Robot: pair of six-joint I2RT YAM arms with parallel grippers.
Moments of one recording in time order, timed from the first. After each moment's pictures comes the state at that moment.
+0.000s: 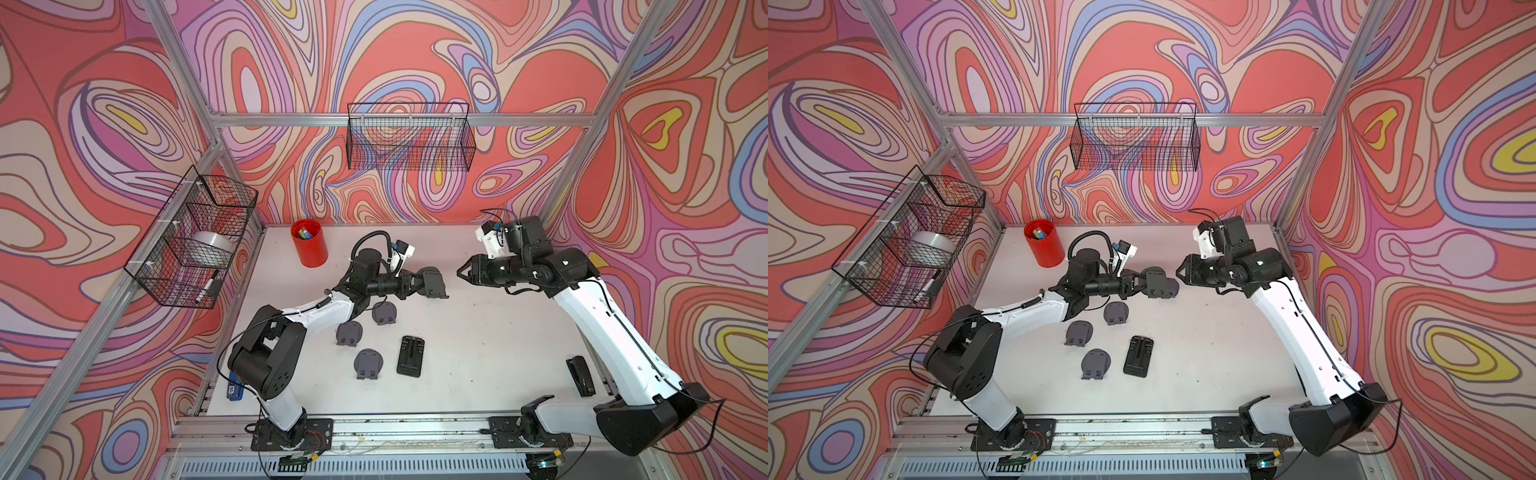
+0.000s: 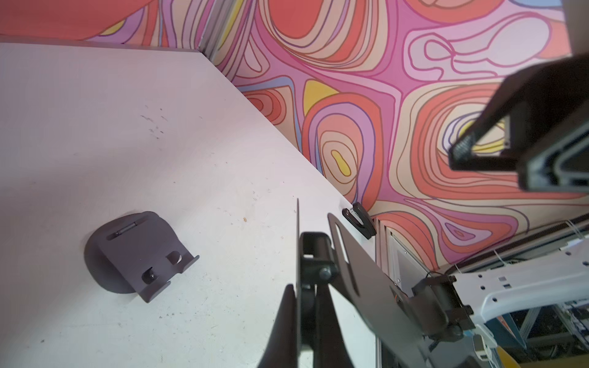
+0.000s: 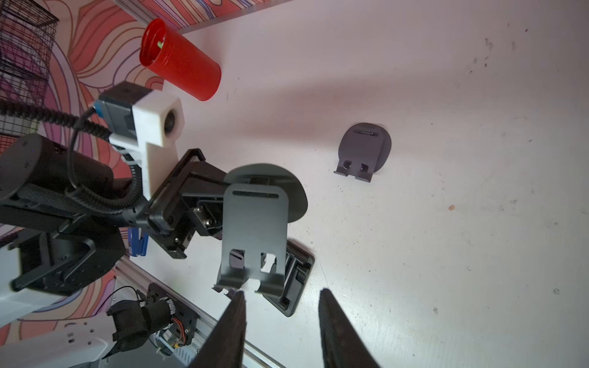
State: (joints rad) left arm -0.56 1.69 1.02 0.38 0.78 -0.44; right arm 0.33 1.33 1.52 -1.01 -0.36 0.37
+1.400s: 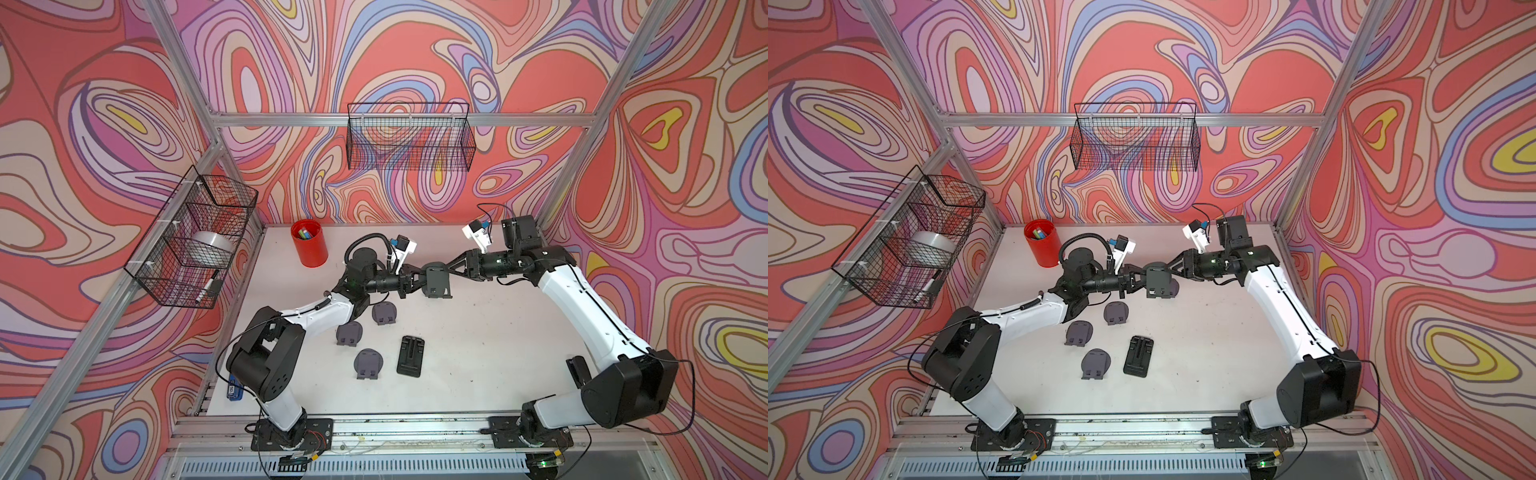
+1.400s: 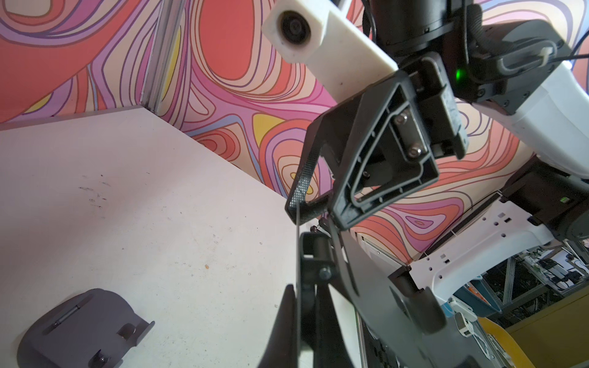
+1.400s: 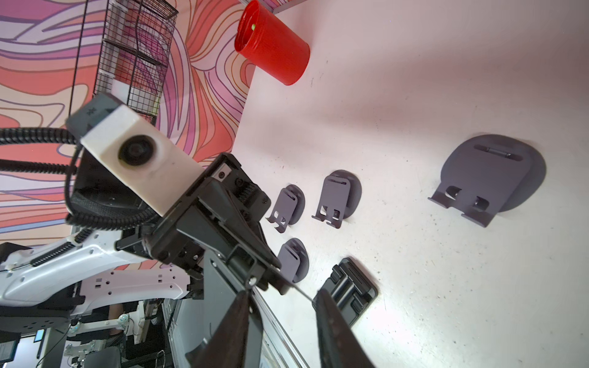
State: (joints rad) left arm -0.56 1.68 1.00 0.64 0.88 -0.51; right arm 0.21 1.45 1.41 -0.82 -0.81 0.28
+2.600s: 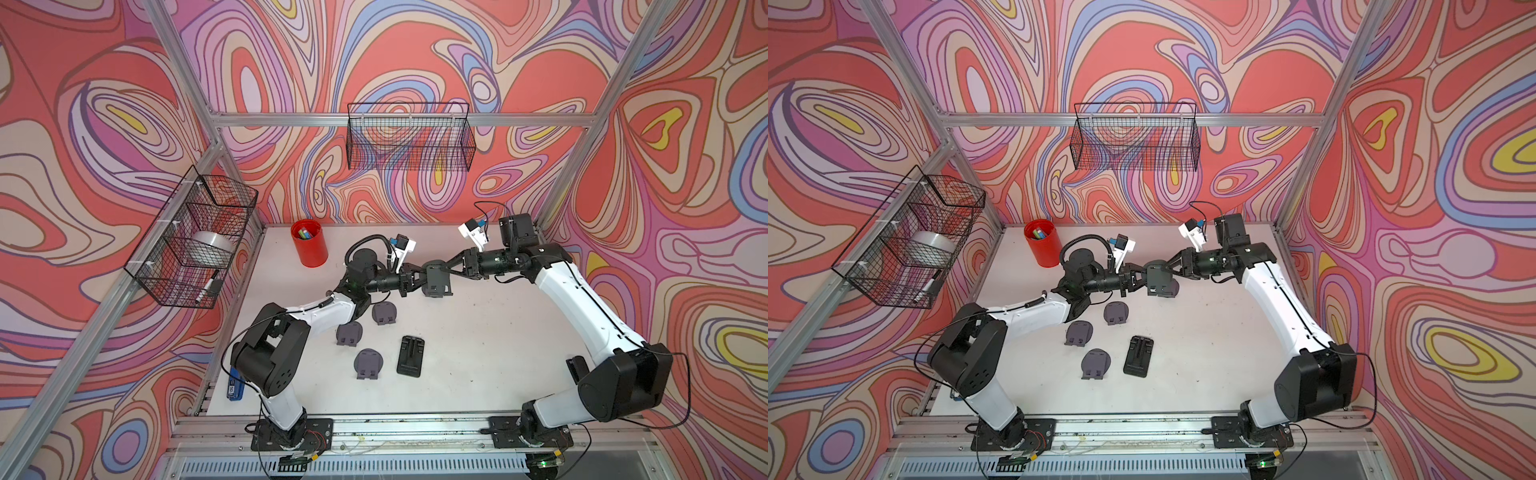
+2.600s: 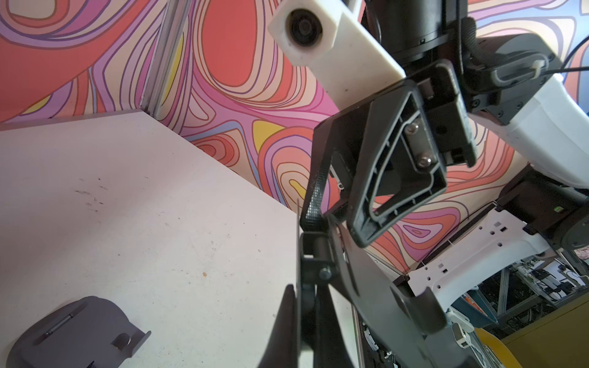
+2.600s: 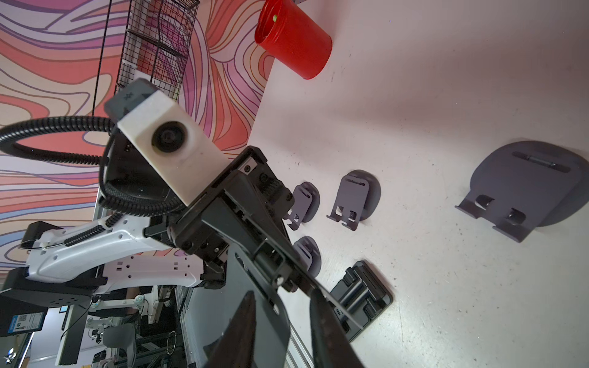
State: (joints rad) left arm -0.56 1.72 1.00 0.73 0.88 -0.58; right arm 0.21 1.48 1.43 -0.80 -0.91 0.27
